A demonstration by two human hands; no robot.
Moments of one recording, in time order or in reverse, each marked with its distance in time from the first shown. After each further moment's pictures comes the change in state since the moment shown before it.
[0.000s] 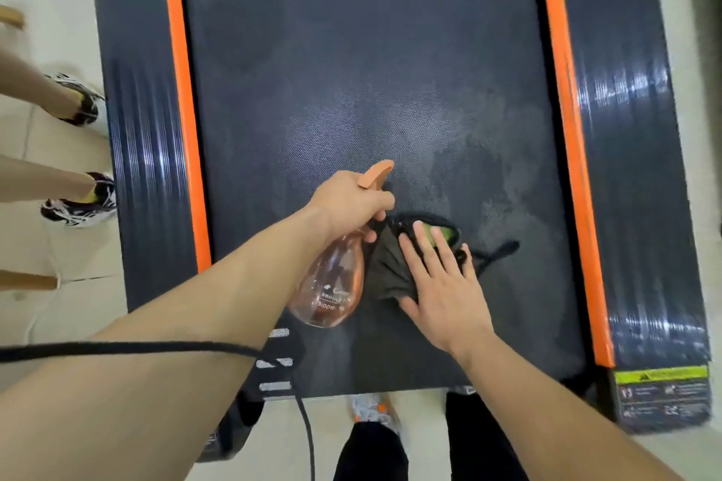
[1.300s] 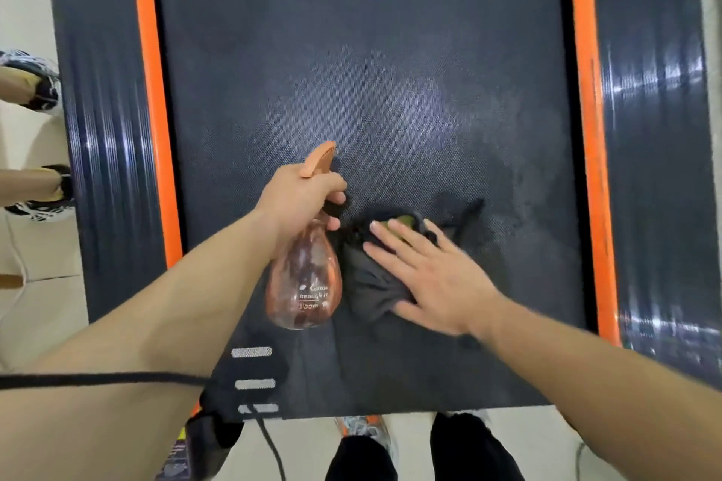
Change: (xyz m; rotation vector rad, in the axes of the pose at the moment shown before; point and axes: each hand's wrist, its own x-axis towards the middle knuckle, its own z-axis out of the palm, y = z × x) left_hand 0.036 -0.028 -0.031 -0.326 0.155 -0.063; right_hand 0.056 0.030 -0.020 -0.090 -0.045 -0.528
